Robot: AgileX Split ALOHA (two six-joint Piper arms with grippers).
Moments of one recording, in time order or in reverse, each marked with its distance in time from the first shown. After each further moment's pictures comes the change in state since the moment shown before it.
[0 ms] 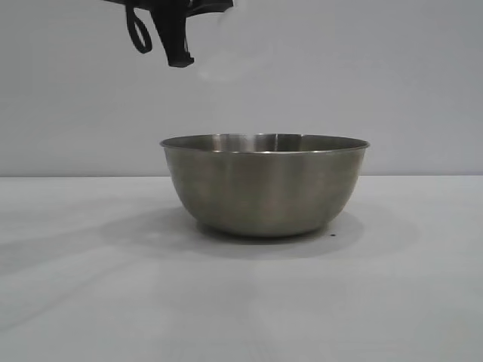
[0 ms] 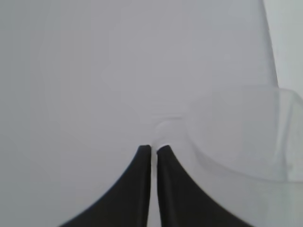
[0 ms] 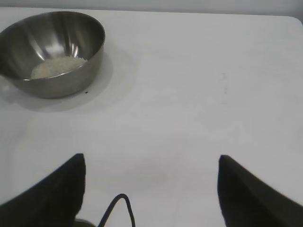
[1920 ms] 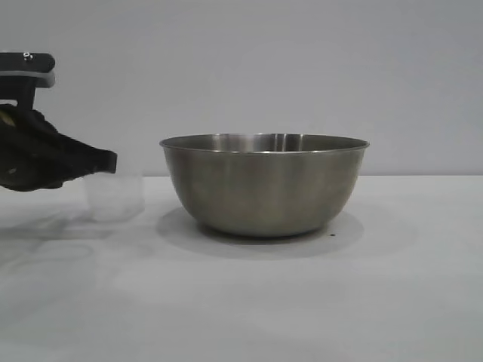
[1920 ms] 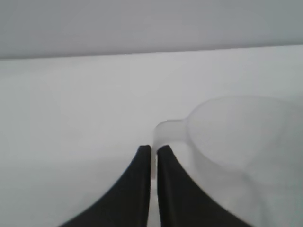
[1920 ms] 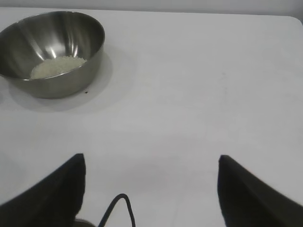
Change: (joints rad) left arm 0.000 0.262 0.391 -0.463 -0.288 -0.563; right arm 0.000 0.000 0.000 0.000 0.000 0.000
